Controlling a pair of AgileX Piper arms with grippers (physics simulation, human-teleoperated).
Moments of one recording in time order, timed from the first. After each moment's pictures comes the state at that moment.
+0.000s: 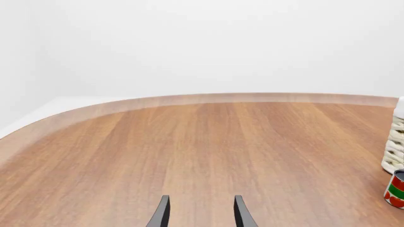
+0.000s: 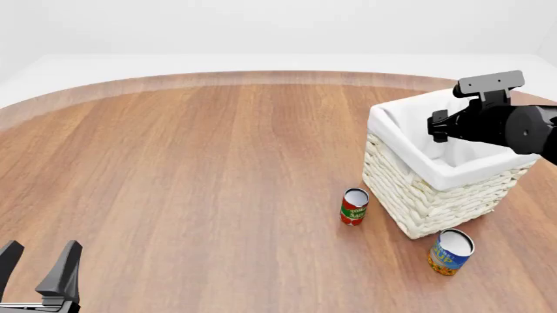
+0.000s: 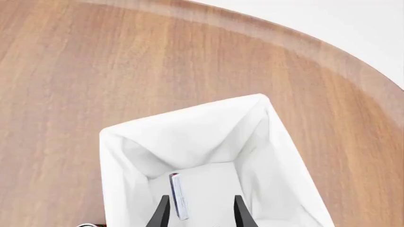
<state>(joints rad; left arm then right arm) 0.00 0.01 0.00 0.00 0.00 -0.07 1.49 -1.12 0.27 -0.18</state>
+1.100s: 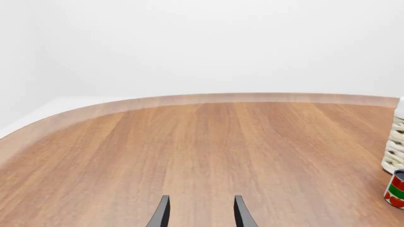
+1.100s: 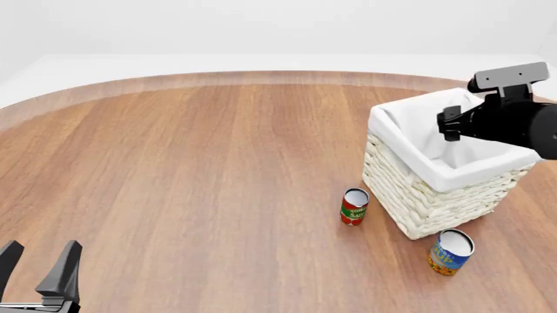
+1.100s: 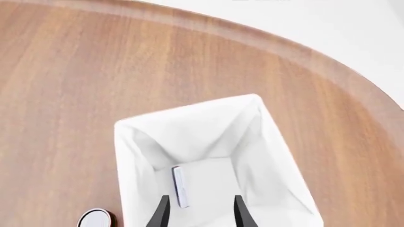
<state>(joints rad) 0.00 0.01 0.00 0.00 0.00 -0.06 1.36 -1.08 0.33 -0.18</state>
